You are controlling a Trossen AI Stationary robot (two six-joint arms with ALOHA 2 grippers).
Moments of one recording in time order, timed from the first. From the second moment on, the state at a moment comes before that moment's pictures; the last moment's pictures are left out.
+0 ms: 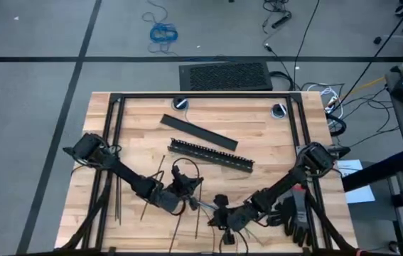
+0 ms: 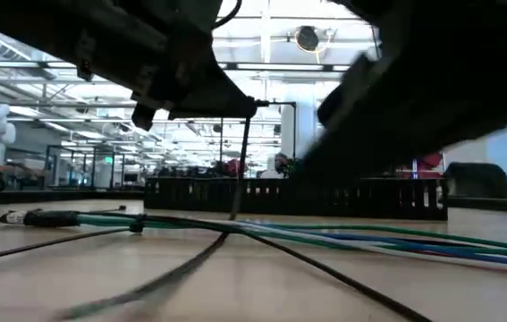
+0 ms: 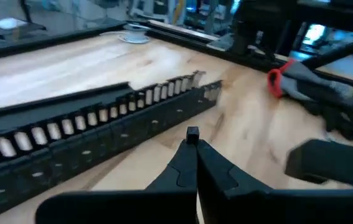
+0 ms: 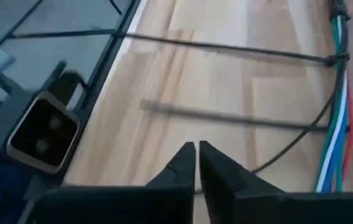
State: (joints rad) left arm -0.51 1.86 0.84 0.59 -0.95 -0.52; right arm 0.60 2.02 1.07 0.33 0.25 0.45
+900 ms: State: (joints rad) left arm -0.54 1.88 0.84 0.56 -0.89 -0.64; right arm 0.69 2.08 1.15 -0.01 0.30 0.74
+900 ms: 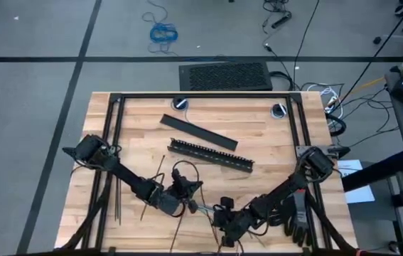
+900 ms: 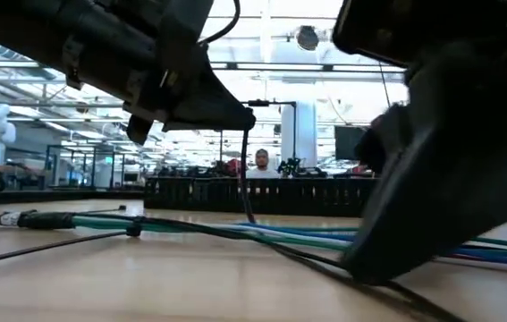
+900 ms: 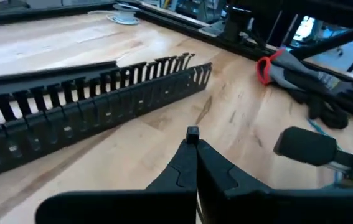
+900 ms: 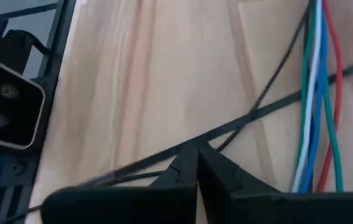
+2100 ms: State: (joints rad) left arm -0.56 2.01 0.92 0.71 -0.75 -0.68; right arm 0.89 2.08 1.38 -0.50 0.77 0.76
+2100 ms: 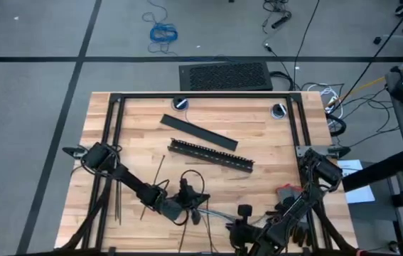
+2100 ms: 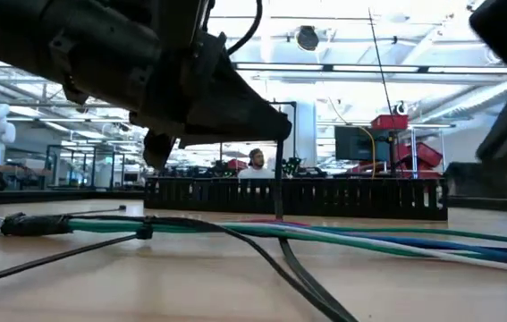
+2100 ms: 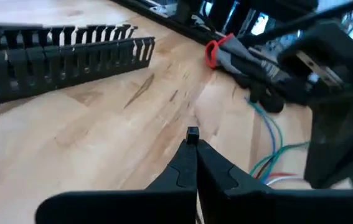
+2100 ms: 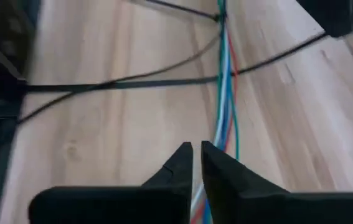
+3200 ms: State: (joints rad) left arm -0.53 2.02 0.92 0.67 -0.68 -0.48; right arm 0.85 2.12 1.38 -0.20 0.43 0.58
